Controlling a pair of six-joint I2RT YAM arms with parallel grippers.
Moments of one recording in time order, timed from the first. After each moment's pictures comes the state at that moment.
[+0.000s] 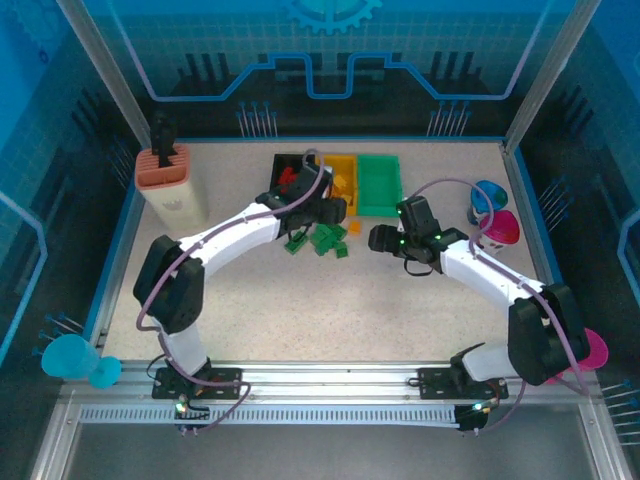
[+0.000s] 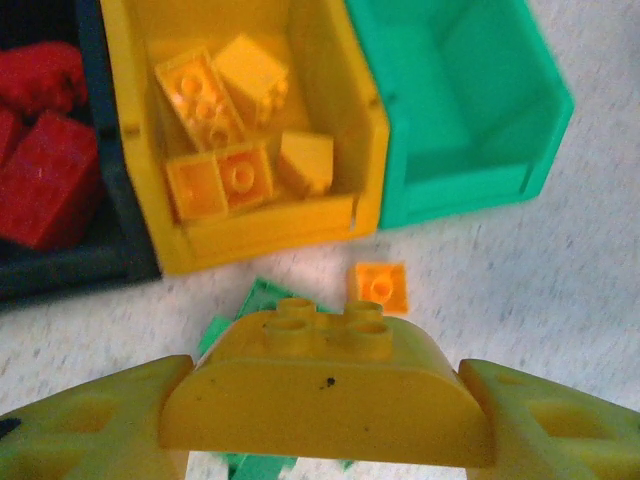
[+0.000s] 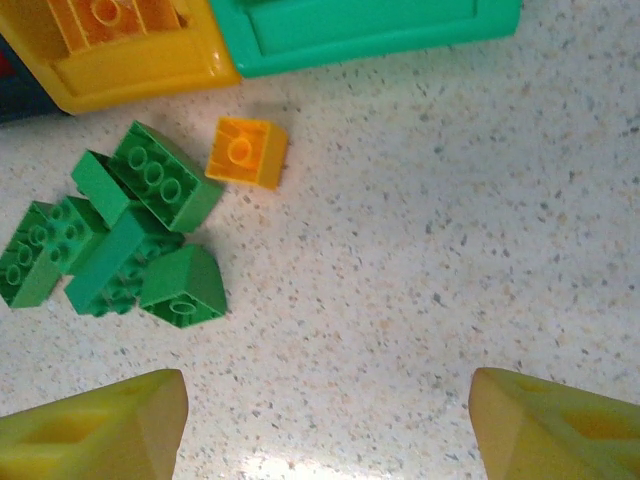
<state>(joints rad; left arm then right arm) -0.61 1.80 1.43 -0.41 -0.09 -0.45 0.41 1.38 0.85 -0.40 -0.03 0.57</state>
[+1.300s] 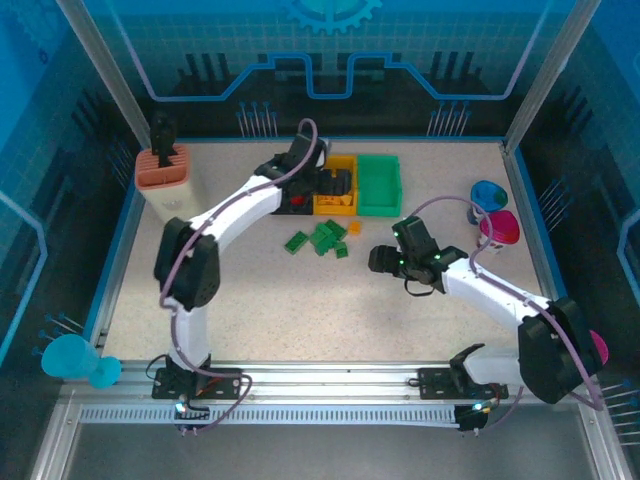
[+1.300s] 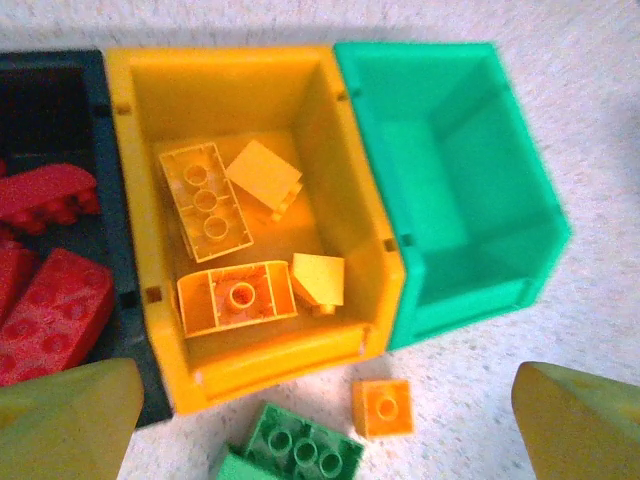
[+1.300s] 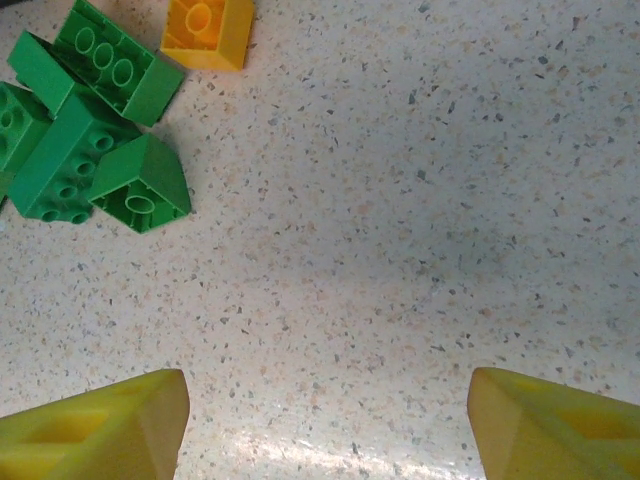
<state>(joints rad) -0.50 1.93 1.67 -0.47 0.02 -0.40 0.49 1.29 0.73 -0.42 0.00 0.64</state>
